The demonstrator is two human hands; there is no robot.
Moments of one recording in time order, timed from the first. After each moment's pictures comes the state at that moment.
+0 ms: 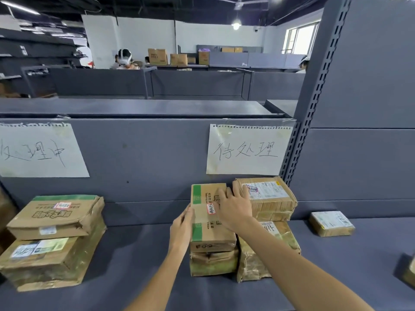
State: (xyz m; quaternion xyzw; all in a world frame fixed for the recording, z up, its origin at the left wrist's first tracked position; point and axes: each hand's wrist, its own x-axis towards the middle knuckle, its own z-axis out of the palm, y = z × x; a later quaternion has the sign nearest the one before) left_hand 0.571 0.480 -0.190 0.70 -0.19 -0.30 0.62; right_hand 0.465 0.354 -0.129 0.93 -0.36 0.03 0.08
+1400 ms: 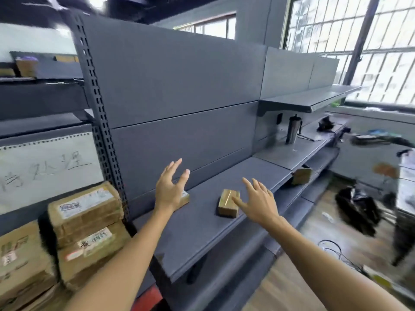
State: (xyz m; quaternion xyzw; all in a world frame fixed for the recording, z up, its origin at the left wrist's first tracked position) left_hand 0.213 0.305 -0.076 0.55 -0.61 -0.23 0.53; right_hand -0.046 0.308 -0.116 0.70 -0.69 0.20 0.00
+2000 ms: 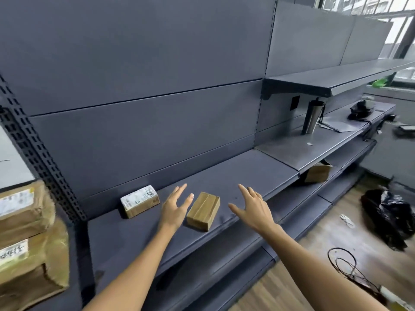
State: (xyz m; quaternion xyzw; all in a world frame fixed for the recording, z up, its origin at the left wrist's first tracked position) left_hand 0.070 0.182 -0.203 0.64 -0.55 -0.31 0.44; right_hand -0.178 0.156 -0.197 0.73 -0.64 0.19 -0.14
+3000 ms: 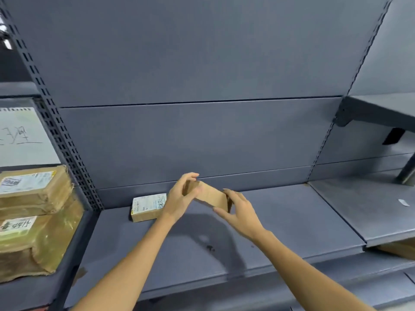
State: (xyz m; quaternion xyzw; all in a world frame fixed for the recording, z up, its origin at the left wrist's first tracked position) left_hand 0.061 0.075 -0.159 0.64 -0.49 -0.23 0.55; right_hand -0.136 -0.014 -0.179 0.86 -0.34 0.24 -0.30
